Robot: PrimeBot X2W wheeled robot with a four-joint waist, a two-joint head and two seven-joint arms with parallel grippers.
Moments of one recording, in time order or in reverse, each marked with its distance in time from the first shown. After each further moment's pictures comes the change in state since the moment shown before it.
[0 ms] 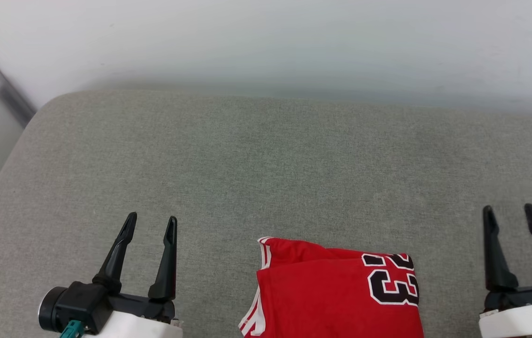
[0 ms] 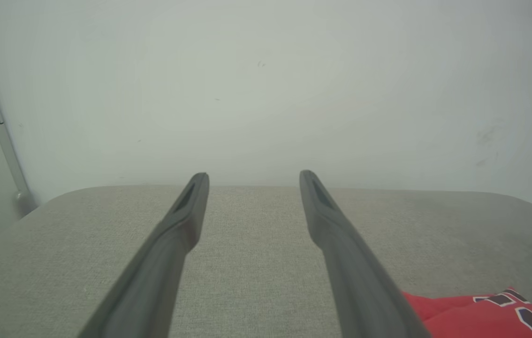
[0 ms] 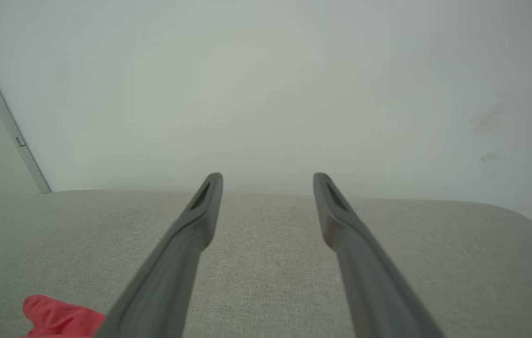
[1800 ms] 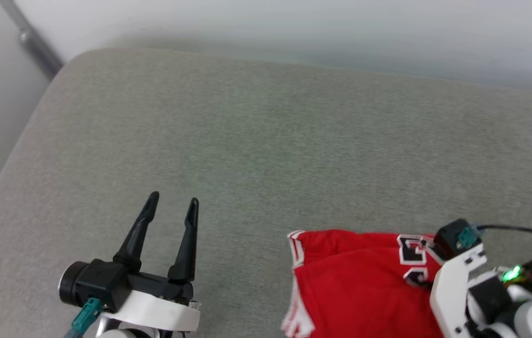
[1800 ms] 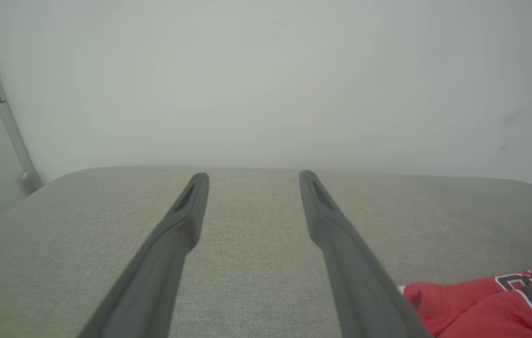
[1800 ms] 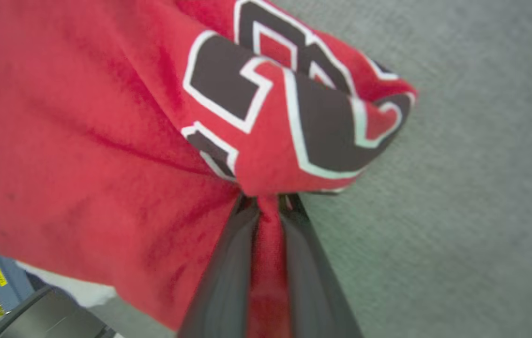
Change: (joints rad) left arm -0.092 0.004 -0.069 0.042 -0.014 0.000 0.000; right arm -0.186 -0.189 0.323 0.120 0.072 0.001 1.096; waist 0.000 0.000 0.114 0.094
